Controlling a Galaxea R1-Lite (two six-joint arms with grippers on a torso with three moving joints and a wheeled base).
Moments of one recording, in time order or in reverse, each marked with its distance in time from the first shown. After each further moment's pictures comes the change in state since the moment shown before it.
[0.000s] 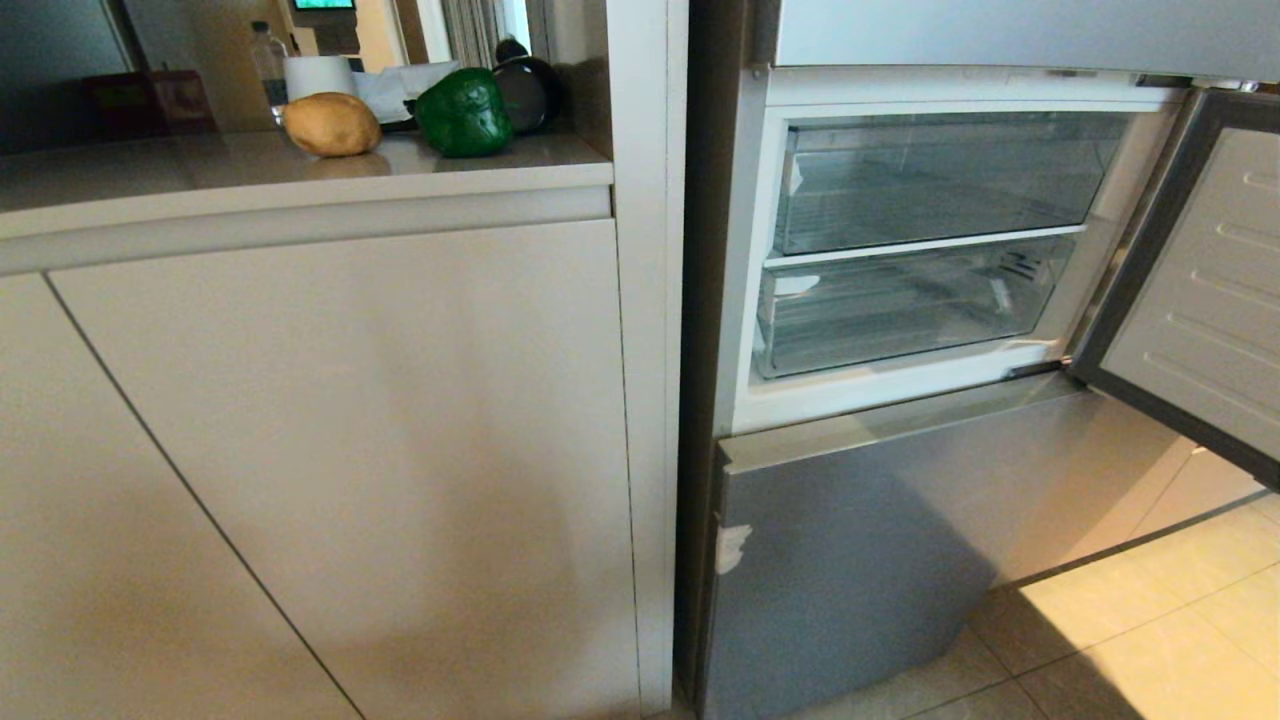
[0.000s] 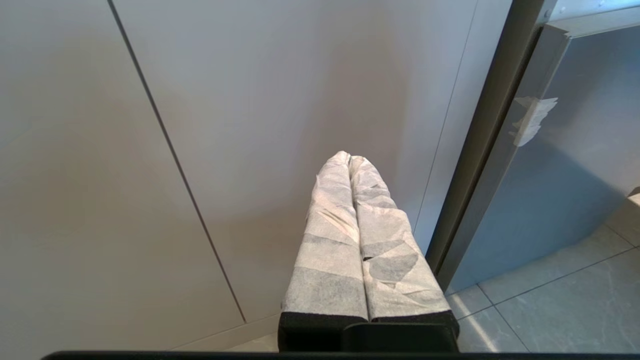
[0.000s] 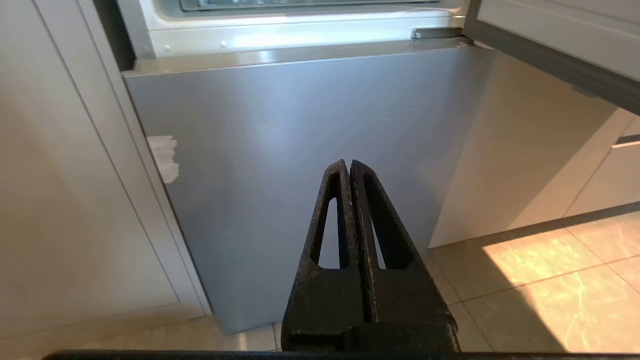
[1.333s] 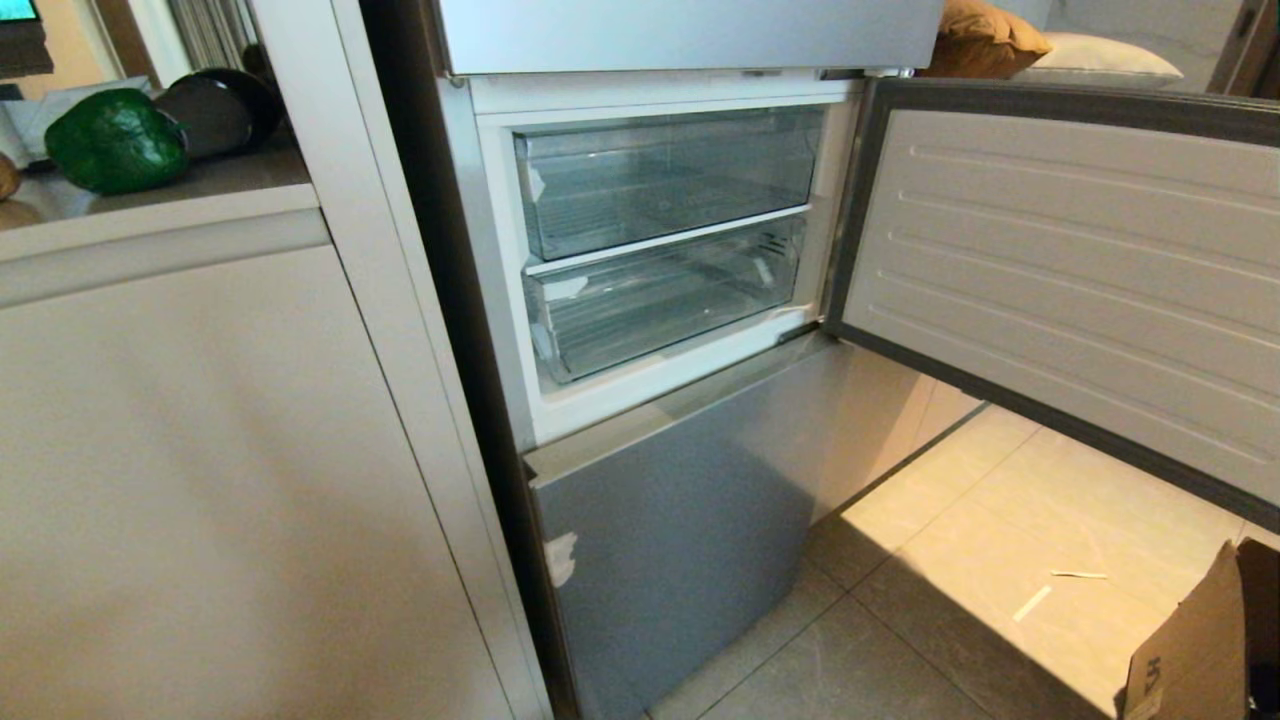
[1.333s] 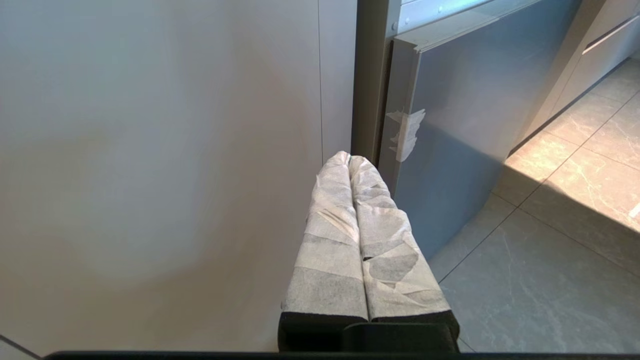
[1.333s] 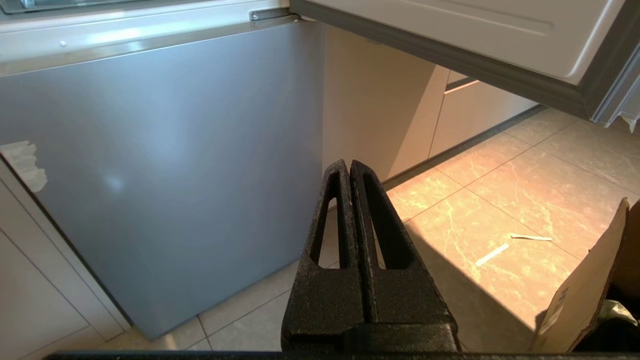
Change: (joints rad) left arm 0.000 0.000 0.000 -0.001 0.000 0.001; right arm 0.000 0.000 0.000 0.000 -0.002 0.016
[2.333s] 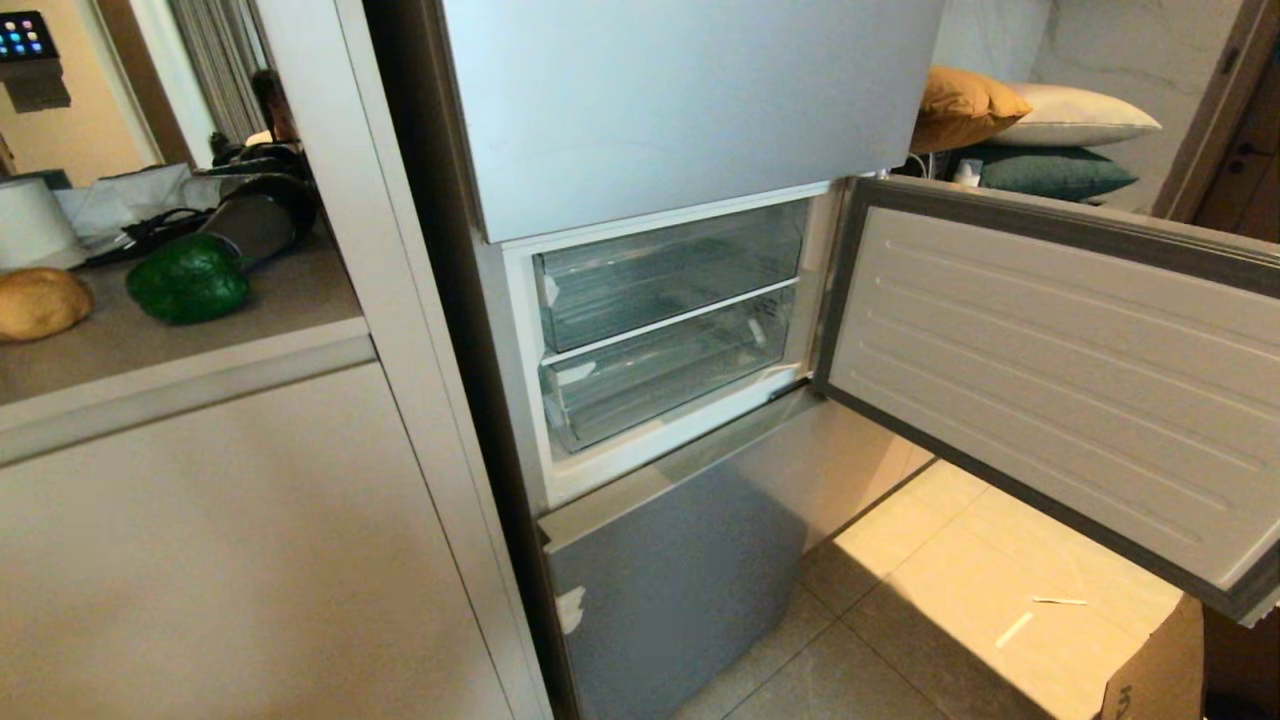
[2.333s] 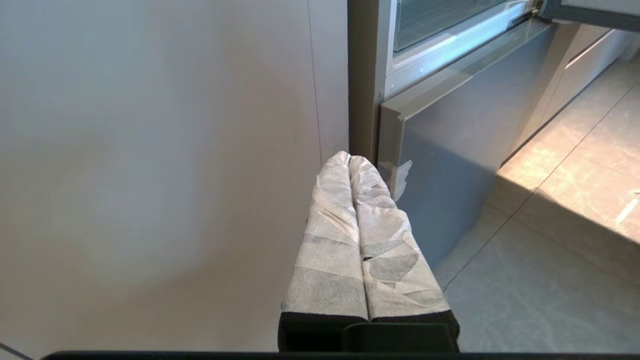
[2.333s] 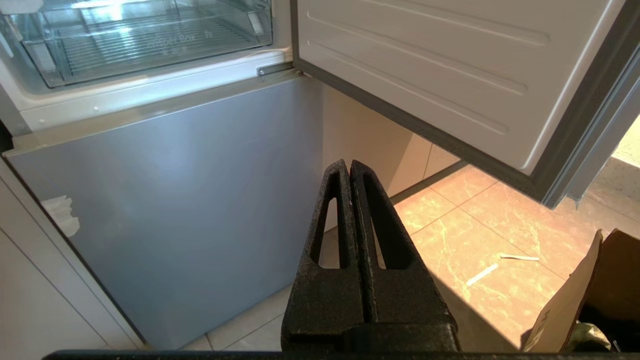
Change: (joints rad) left arm 0.000 0.000 0.000 0.003 -0.024 0.040; right arm 0.000 0.000 -0.001 -0.001 0.001 0.000
